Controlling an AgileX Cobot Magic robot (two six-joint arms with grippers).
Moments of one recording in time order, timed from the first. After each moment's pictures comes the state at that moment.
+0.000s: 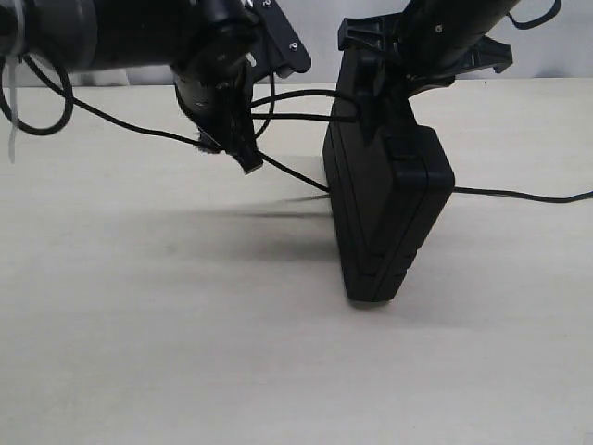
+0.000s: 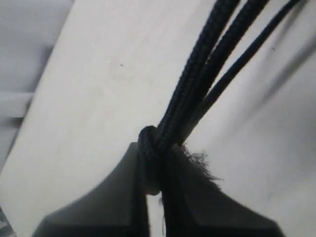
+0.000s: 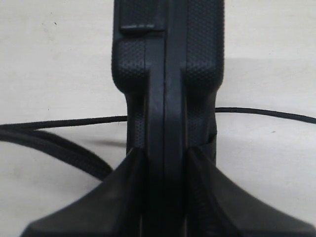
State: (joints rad) left arm -0.69 1.92 -1.52 0.56 0.92 0.04; right arm 0.34 1.79 -1.58 0.03 0.93 0.35
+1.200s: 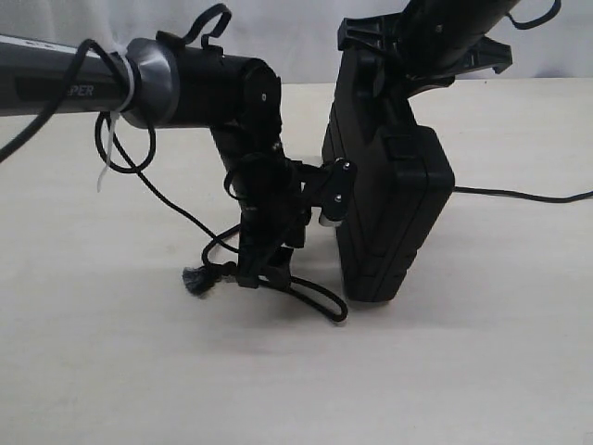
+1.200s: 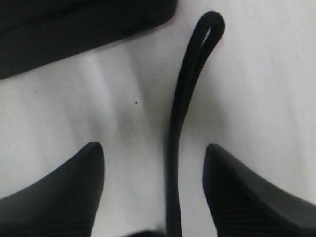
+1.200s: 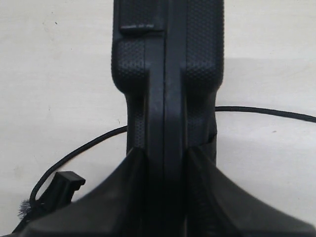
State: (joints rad) left arm -0.66 2.15 -1.53 -0.27 0.97 1.33; right arm 0.34 1.79 -1.58 0.03 0.93 0.35
